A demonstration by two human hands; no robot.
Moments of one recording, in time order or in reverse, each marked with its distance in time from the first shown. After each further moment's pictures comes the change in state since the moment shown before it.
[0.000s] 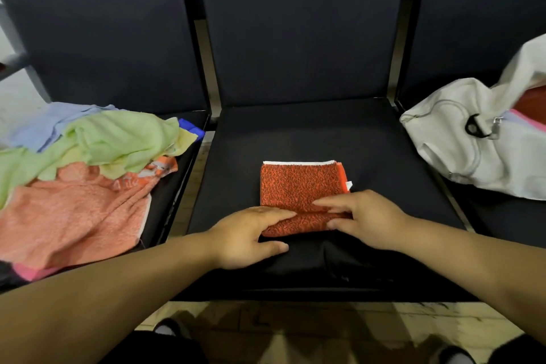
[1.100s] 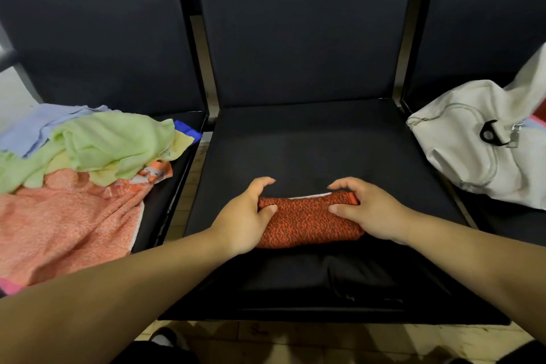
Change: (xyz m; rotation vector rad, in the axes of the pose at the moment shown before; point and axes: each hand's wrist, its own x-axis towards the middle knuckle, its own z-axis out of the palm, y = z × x) left_hand 0.032 -0.002 -0.005 -0.280 0.340 -0.353; right_hand 0.030 0.013 -0.006 0.460 0.088 0.273
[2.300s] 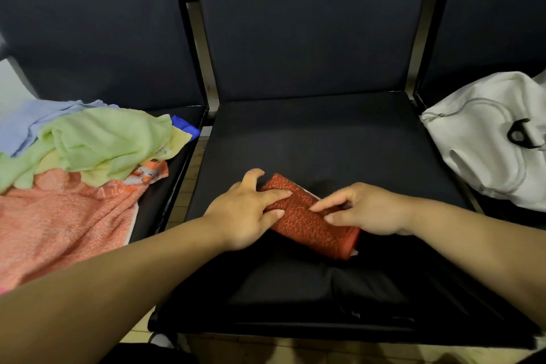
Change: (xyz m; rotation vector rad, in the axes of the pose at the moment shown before) left_hand 0.023 -0.002 -0.015 0.468 -0.216 0.137; right_hand 0.024 -0.018 -0.006 -0.091 -0.393 -0.028
